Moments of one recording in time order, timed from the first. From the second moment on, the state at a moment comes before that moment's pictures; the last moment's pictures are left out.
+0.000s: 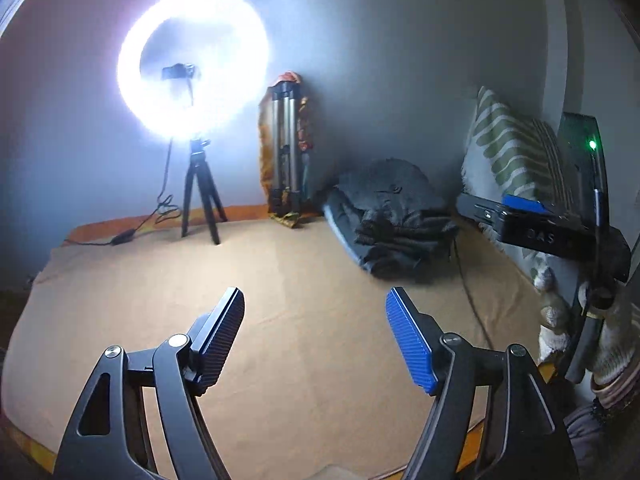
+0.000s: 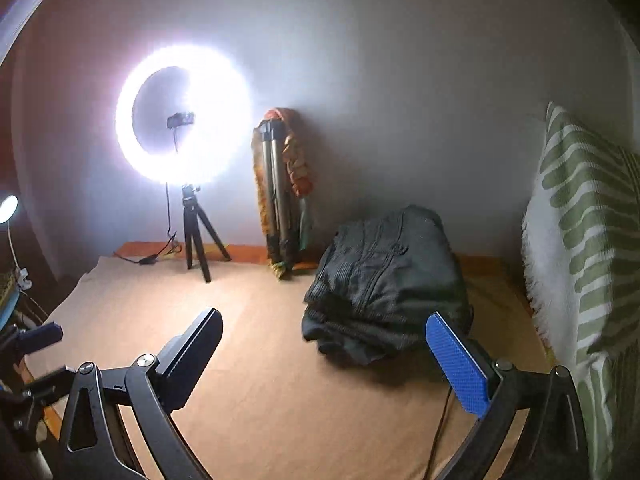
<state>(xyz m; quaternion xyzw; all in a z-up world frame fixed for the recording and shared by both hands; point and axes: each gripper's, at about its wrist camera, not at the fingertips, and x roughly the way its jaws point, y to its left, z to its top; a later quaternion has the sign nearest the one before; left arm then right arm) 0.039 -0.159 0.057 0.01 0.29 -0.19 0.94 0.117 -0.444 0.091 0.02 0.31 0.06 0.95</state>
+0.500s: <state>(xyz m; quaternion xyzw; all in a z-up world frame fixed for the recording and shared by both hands) 0.031 -0.124 0.042 -0.01 0.29 -0.17 0.94 0.082 -0.424 0.057 0.03 0.34 0.06 0.94</state>
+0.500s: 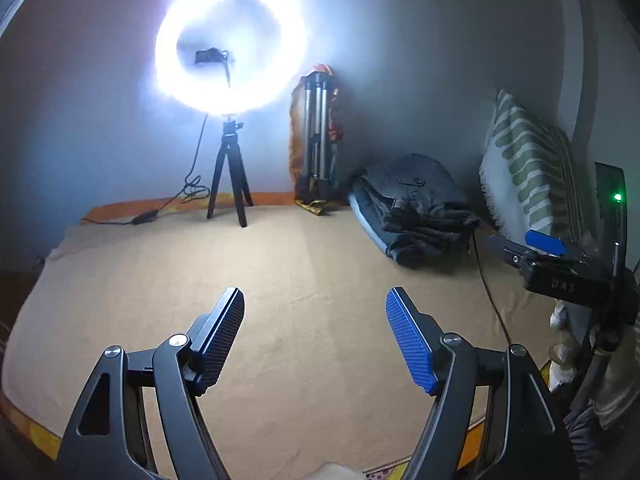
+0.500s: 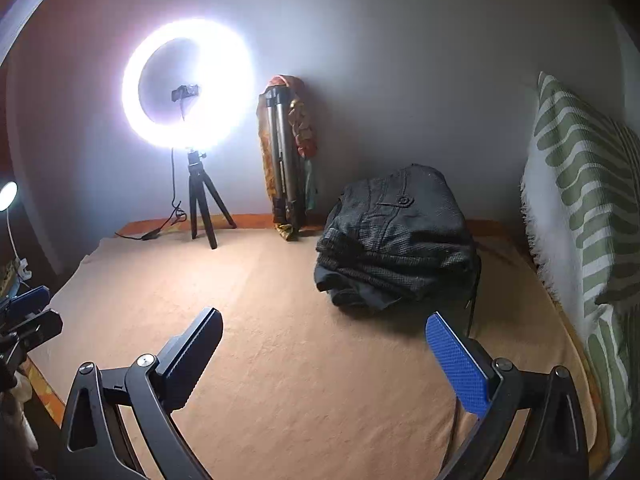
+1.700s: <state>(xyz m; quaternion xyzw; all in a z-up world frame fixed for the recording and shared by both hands) 0.031 -0.112 0.020 0.00 0.32 -0.12 0.94 0.070 -0.405 0.042 0.00 0.34 0.07 0.94</state>
